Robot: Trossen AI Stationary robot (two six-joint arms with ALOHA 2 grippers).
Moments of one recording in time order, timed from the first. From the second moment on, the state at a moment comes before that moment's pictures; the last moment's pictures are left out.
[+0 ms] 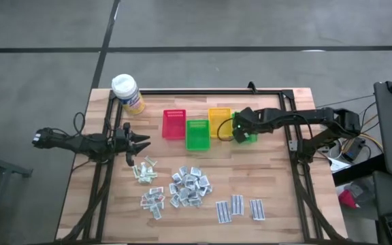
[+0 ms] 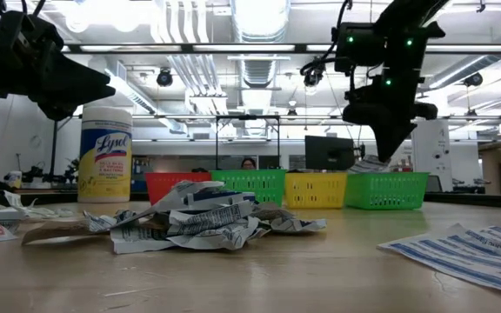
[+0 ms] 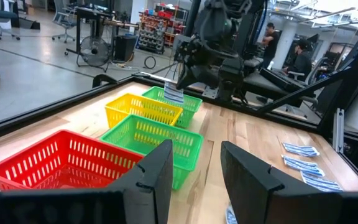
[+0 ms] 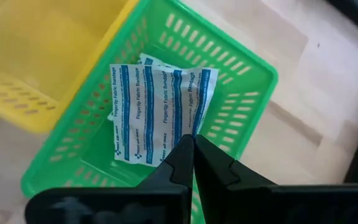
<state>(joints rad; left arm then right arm) -0.21 0.10 0.05 -0.04 -0.45 -0.24 -0.25 1.44 0.93 -0.88 0.40 0.76</state>
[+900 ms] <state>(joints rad) -0.21 0.10 0.05 -0.04 -0.45 -0.24 -0.35 1.44 0.86 -0.78 0.24 0.86</state>
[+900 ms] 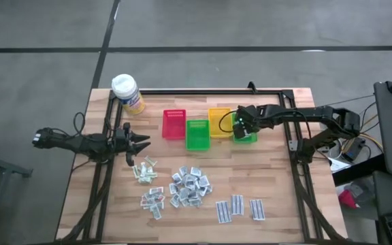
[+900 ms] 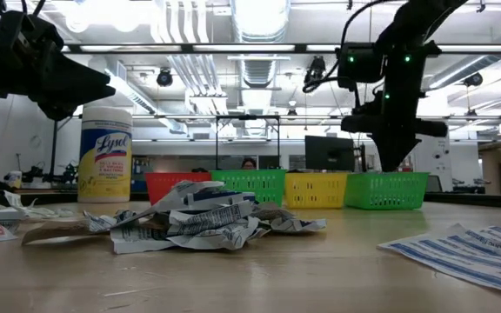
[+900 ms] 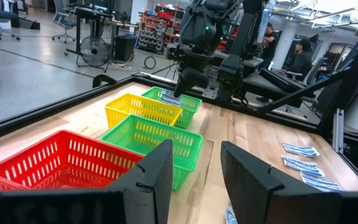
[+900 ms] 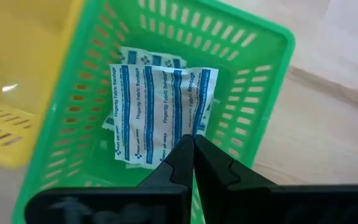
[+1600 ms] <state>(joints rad) -0.21 0.10 0.05 -0.04 -0.45 -0.24 -0.36 1.44 0.84 -0.72 0.26 0.75</state>
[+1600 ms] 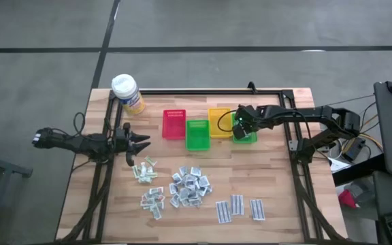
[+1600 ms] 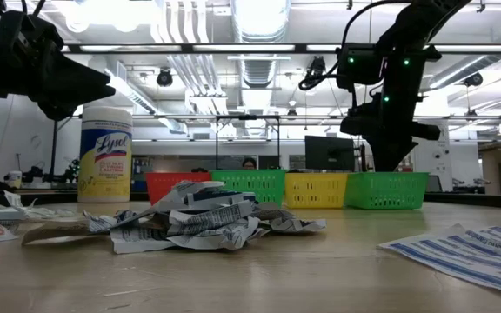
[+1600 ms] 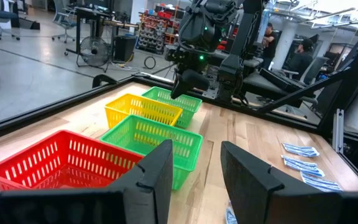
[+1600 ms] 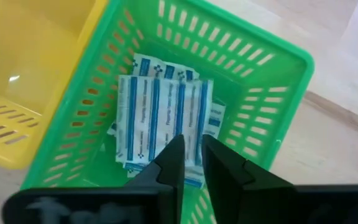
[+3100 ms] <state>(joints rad) -0.21 0.10 0.05 -0.04 -0.45 -0.24 -0.36 1.41 1.16 -0.77 0.26 0.59</state>
